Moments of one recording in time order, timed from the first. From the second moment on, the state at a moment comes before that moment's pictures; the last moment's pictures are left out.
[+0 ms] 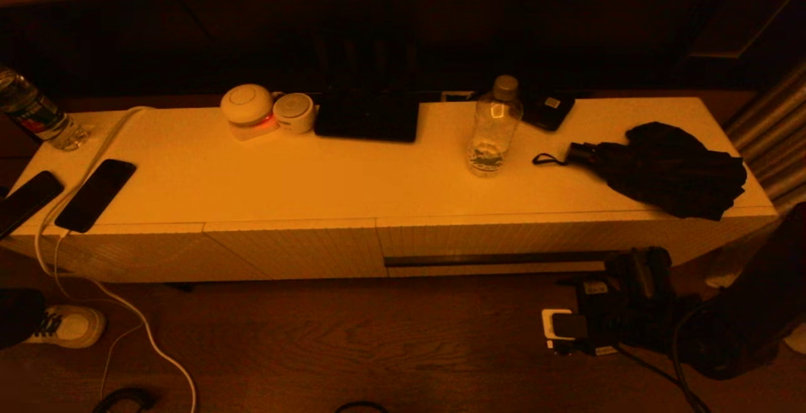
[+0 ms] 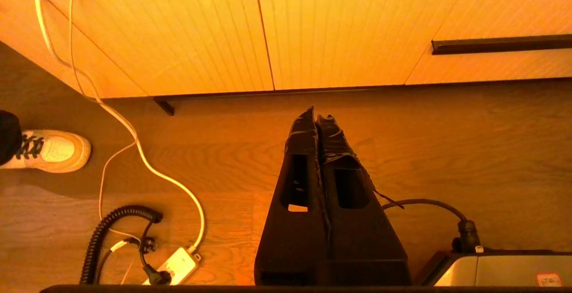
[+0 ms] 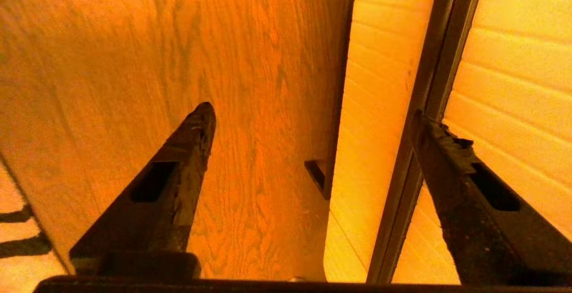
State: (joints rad) left arm 0.00 0.00 0.00 0.00 0.00 0.03; right arm 0.21 2.07 -0.64 -0.74 0.05 -1.42
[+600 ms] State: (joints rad) left arm 0.00 0.00 0.00 0.00 0.00 0.03; right arm 0.18 2.16 -0.73 -0.74 0.04 -1.42
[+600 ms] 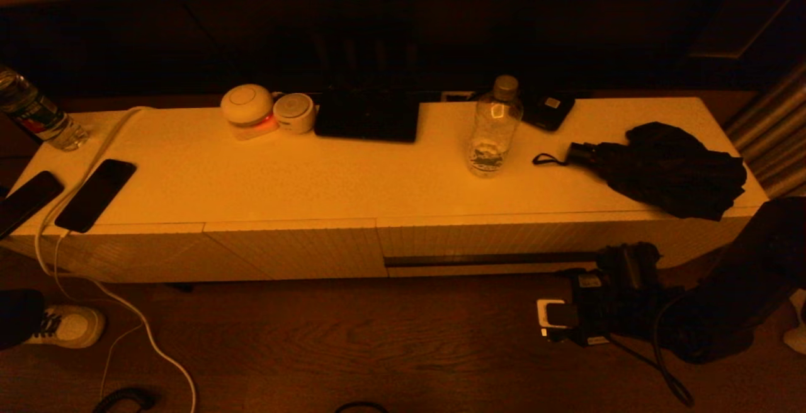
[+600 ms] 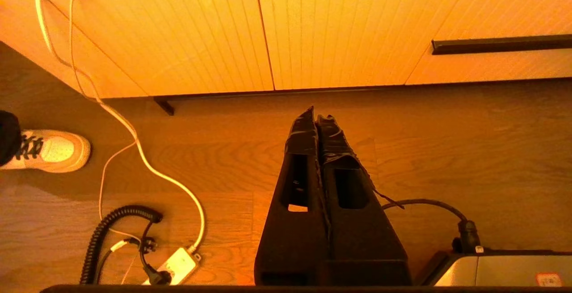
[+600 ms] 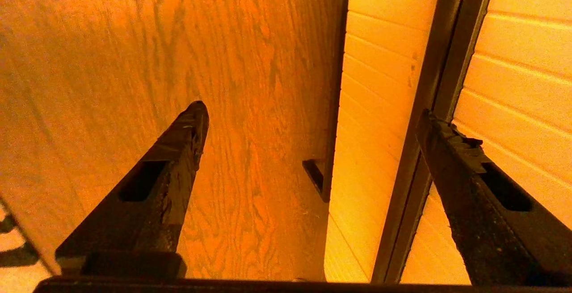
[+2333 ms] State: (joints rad) left arm 0.00 0.00 0.00 0.00 0.00 0.03; right arm 0.18 2.27 -0.87 -0.79 0.08 -1.42
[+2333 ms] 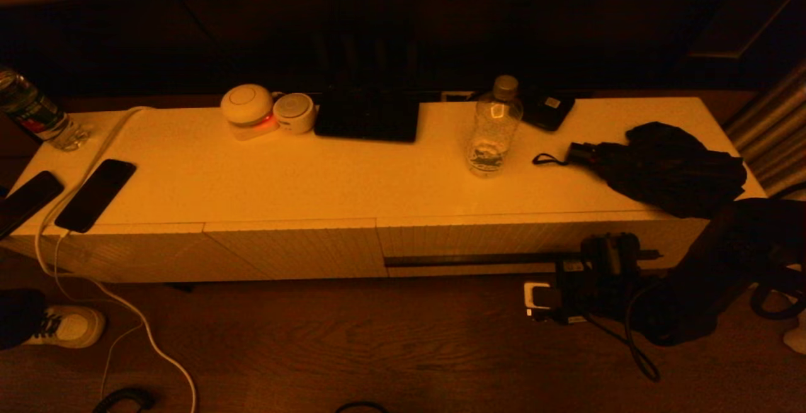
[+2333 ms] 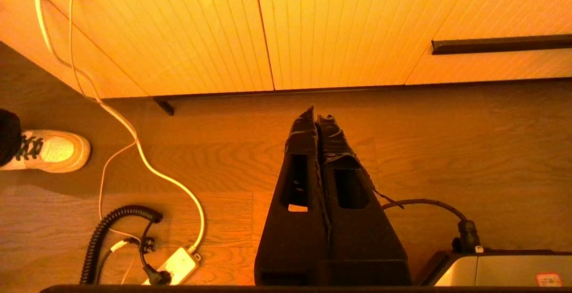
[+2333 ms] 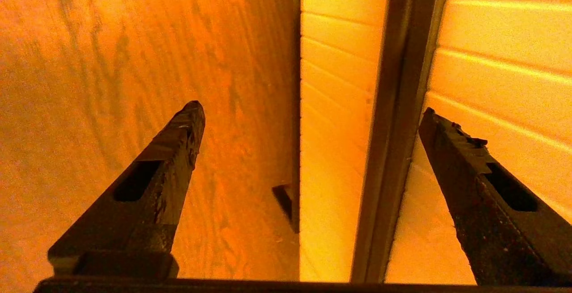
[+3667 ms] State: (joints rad) left arm 0.00 0.00 0.00 0.00 0.00 0.03; right arm 0.17 2.35 -0.93 -0.83 0.07 -1.42
